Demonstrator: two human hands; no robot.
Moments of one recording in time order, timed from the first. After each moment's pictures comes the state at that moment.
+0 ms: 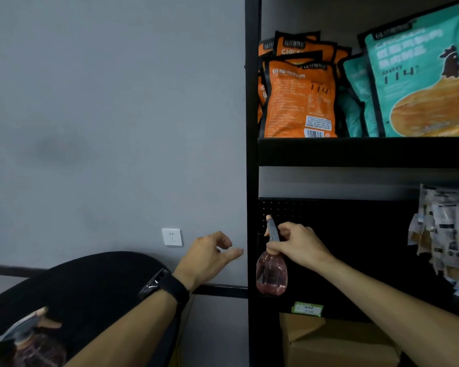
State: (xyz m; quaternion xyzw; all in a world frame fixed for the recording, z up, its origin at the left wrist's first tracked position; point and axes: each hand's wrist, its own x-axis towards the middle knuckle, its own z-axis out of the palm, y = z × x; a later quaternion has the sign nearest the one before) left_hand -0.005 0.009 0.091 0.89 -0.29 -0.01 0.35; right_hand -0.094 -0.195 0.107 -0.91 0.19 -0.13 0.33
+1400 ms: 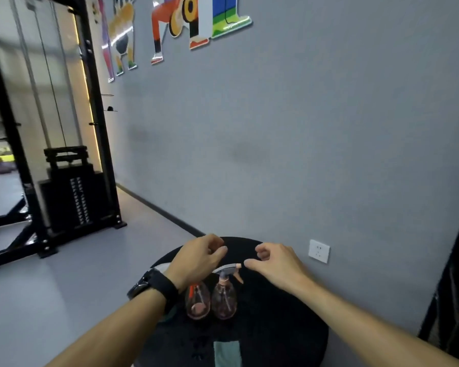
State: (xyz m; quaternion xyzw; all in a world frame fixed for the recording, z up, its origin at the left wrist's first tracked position) left_hand -0.050 0.373 0.115 0.94 -0.02 0.12 0.31; right_hand -0.026 0.173 0.111 -0.93 -0.12 -0.04 0.36
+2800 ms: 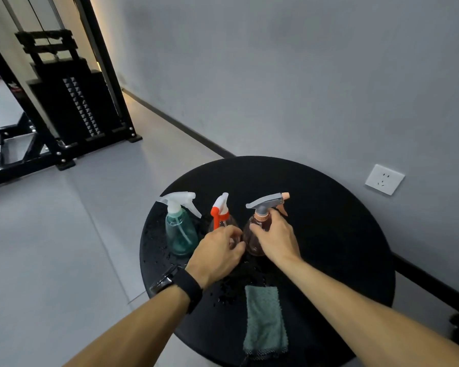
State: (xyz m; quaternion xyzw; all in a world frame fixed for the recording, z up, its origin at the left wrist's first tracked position) left_hand 0.023 0.417 -0.077 0.95 0.04 0.01 0.32; right_hand 0.087 0.280 -0.082 -0.91 -0.02 0.04 0.42
